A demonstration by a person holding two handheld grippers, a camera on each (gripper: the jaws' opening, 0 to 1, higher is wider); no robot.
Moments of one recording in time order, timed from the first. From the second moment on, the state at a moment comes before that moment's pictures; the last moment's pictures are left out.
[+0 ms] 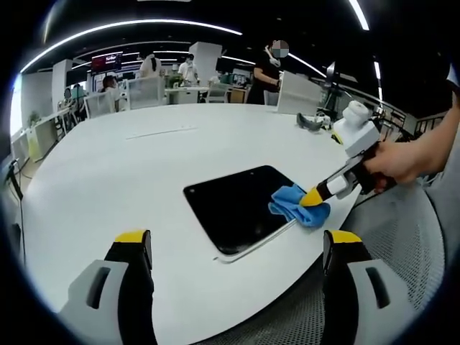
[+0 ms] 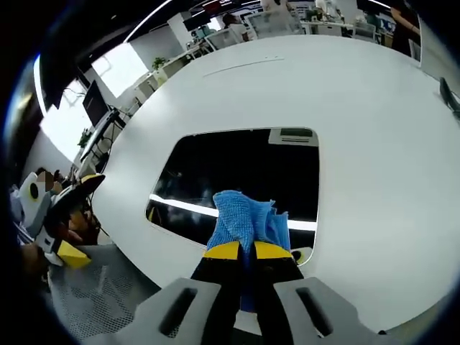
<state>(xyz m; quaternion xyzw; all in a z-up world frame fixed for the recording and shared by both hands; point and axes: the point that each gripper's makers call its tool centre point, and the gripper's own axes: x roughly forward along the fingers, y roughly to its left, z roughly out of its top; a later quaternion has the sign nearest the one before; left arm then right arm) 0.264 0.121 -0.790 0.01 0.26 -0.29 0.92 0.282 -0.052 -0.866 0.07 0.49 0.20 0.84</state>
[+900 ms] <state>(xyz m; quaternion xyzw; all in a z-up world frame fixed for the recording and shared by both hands) 0.264 0.120 -0.791 0.01 0.26 -0.29 0.92 0.282 -0.065 -0.866 0.07 0.50 0.21 0.84</state>
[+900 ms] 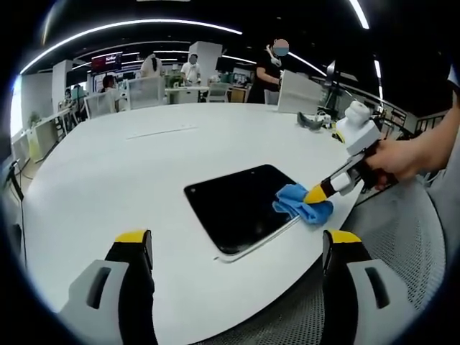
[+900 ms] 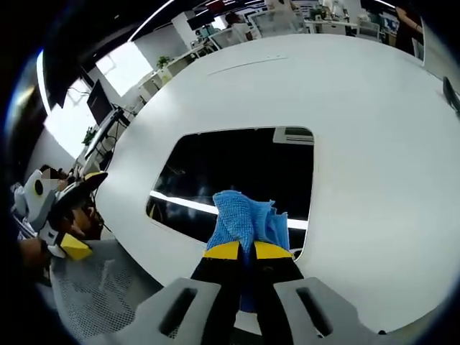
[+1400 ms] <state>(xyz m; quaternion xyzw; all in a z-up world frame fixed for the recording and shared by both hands) 0.265 0.122 -0.793 0.01 0.26 -0.29 0.92 0.282 -0.082 -0.866 0.08 0.50 0.20 0.84</state>
